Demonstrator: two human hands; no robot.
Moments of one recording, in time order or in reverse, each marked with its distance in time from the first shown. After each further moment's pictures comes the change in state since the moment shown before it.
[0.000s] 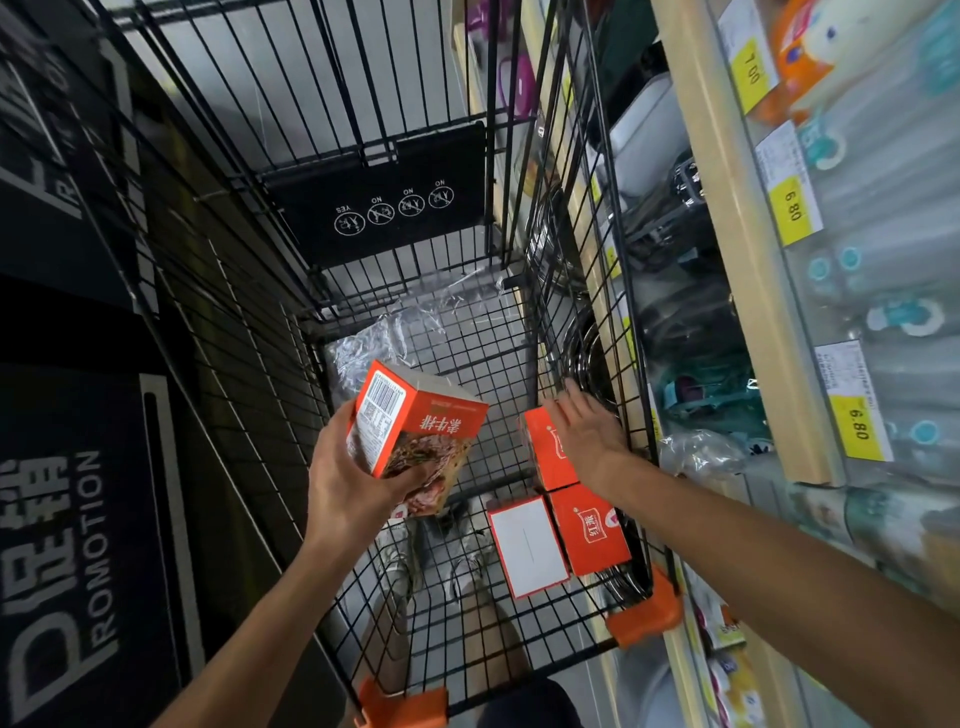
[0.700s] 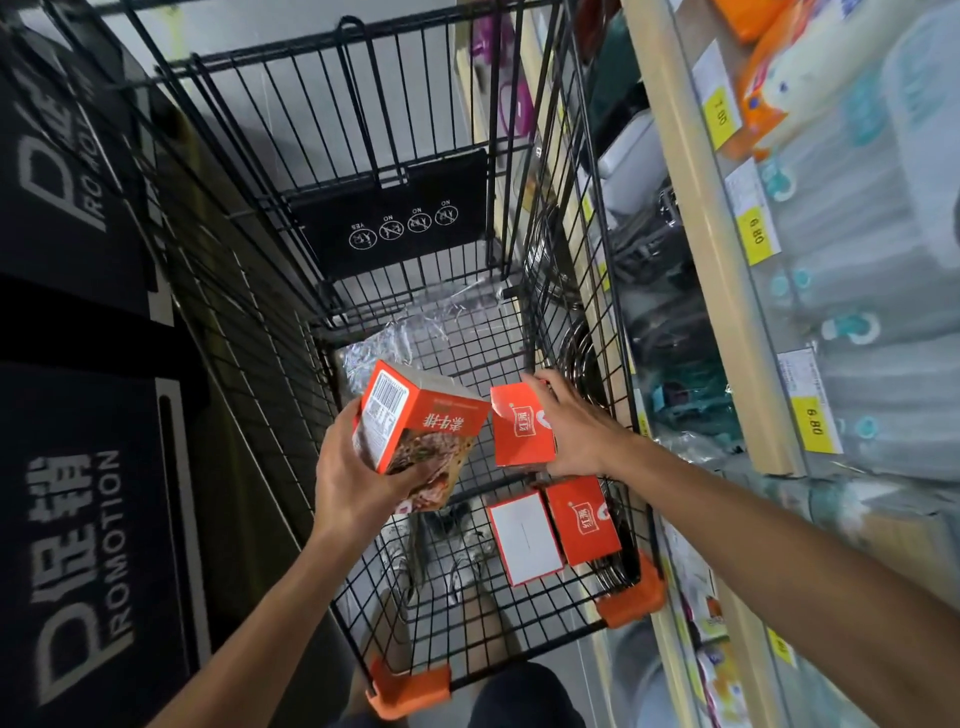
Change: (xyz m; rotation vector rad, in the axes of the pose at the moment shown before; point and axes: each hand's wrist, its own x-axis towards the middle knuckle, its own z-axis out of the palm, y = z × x) left_hand -0.015 0.024 -0.019 -0.050 -0.014 0.004; right_hand -0.033 0.023 -0.043 0.767 0.165 -0.176
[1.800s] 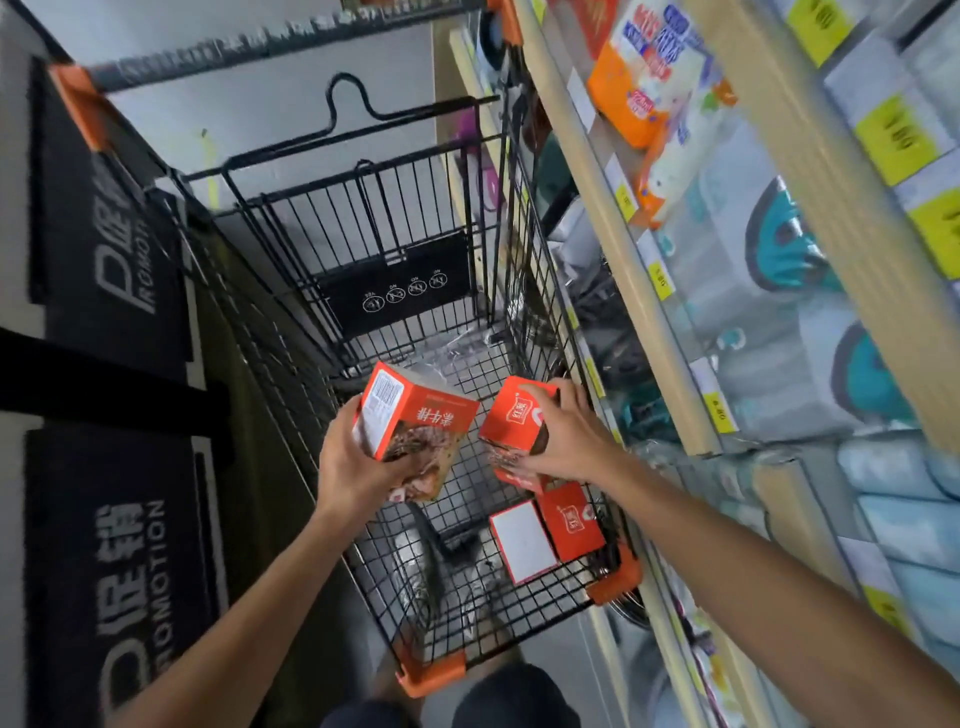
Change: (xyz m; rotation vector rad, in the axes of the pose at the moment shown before) left_hand -0.021 0.072 -0.047 0.048 -0.005 0.078; right_hand -0.075 -0.050 -0.047 0.115 0.285 0.162
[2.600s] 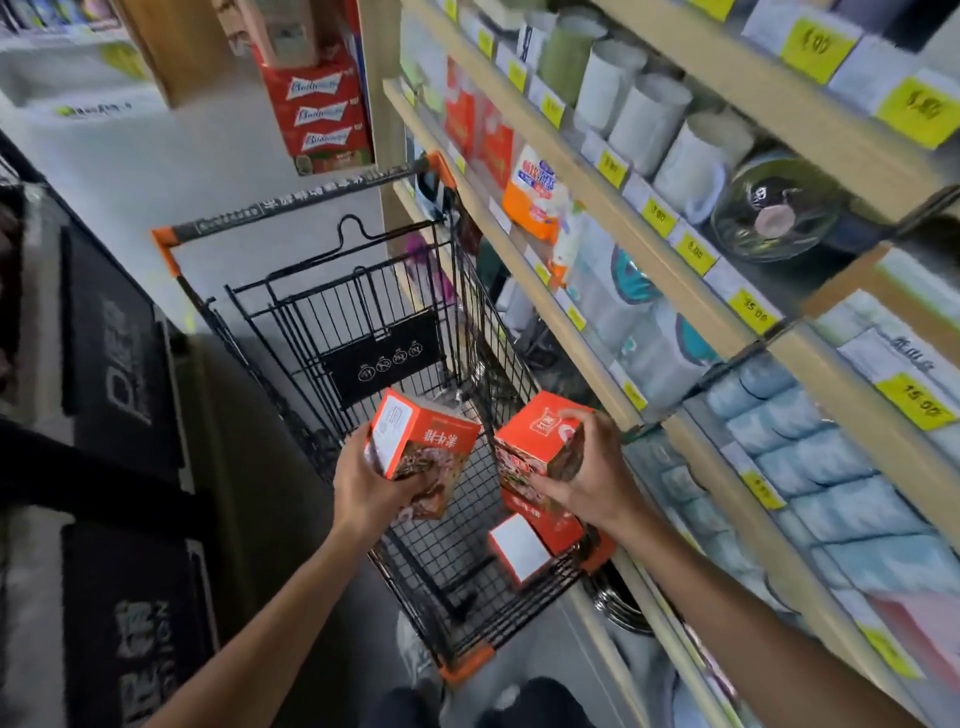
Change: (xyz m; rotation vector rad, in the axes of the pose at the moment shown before) left_hand -0.074 0.037 -0.069 -0.070 -0.108 0.239; right_hand -0.191 -0.071 -0.028 0.438 0.591 0.066
